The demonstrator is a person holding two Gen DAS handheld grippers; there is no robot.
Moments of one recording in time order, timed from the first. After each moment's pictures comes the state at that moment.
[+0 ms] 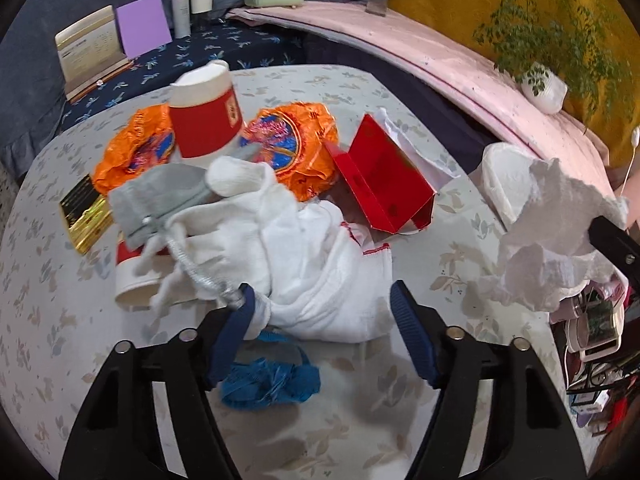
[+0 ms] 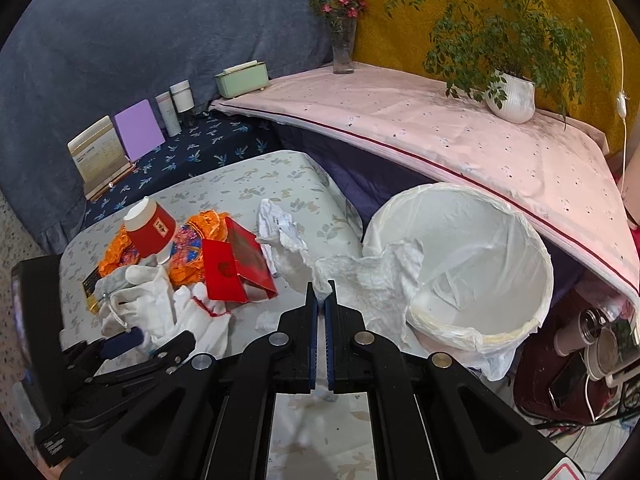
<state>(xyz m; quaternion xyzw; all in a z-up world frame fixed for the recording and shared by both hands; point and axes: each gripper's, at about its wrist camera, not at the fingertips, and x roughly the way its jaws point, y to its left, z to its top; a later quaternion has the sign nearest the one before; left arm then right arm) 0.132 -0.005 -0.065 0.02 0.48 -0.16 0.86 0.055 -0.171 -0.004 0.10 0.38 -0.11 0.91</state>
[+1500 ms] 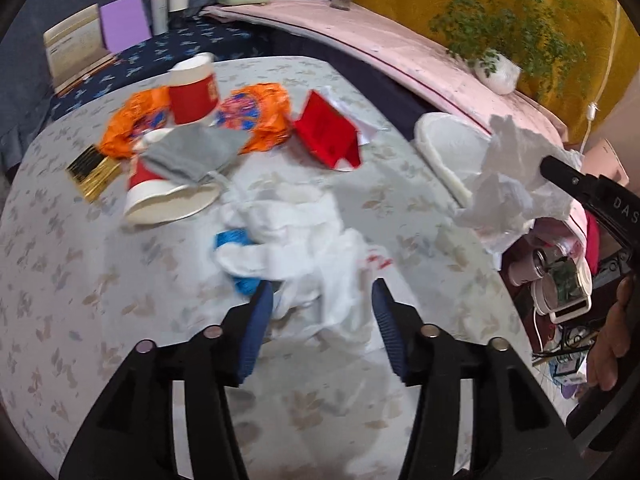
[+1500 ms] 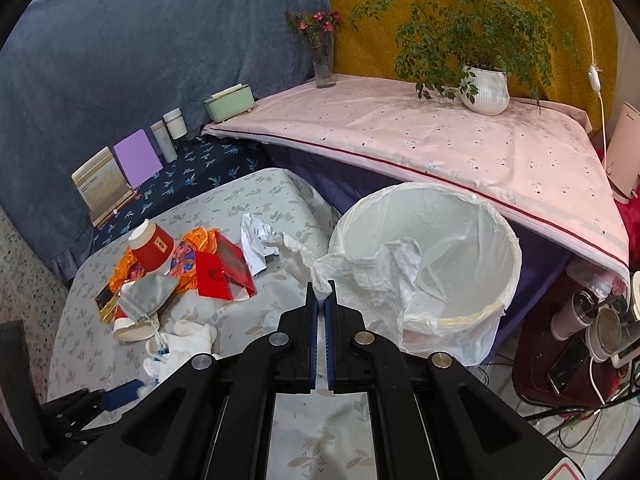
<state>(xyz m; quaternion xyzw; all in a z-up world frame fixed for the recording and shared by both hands) 0.049 0.018 -0.034 0.00 0.49 -0.21 0.85 0.007 -0.203 0.014 0.14 0.35 -0.11 0.92</state>
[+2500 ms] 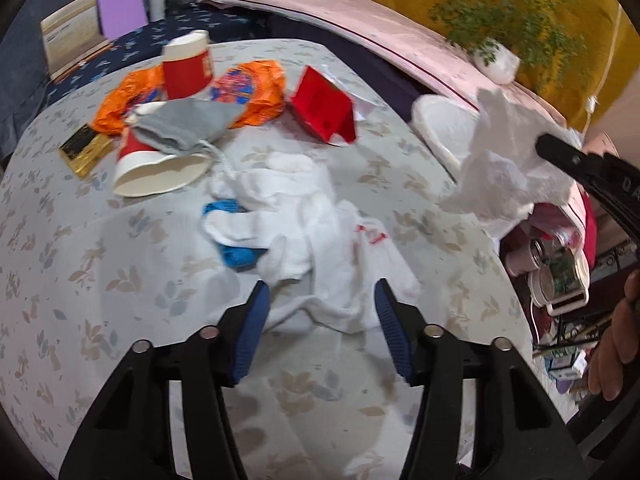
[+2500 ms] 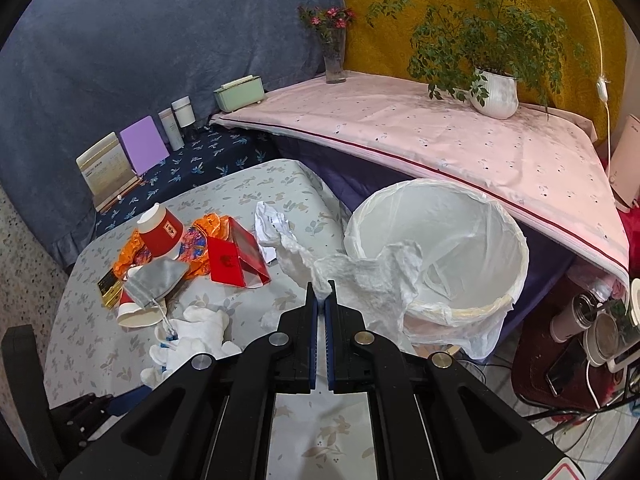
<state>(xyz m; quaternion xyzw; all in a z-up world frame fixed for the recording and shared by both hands) 0.038 0.005 -0.049 0.00 0.50 -0.23 0.83 0.003 -0.183 0.016 0.12 0.35 -0.11 0.92</state>
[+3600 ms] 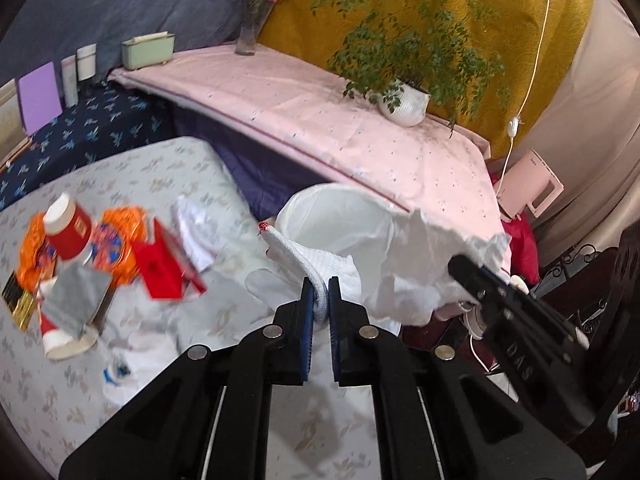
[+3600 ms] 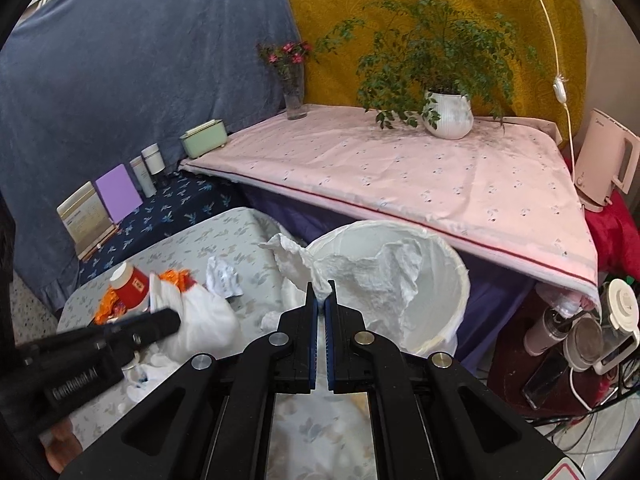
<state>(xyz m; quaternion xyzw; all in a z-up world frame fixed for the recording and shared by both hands) 0.078 -0.119 0.056 0.00 0.41 -0.35 0.84 -0.013 -0.265 0.047 0.15 0.30 -0.17 0.93</state>
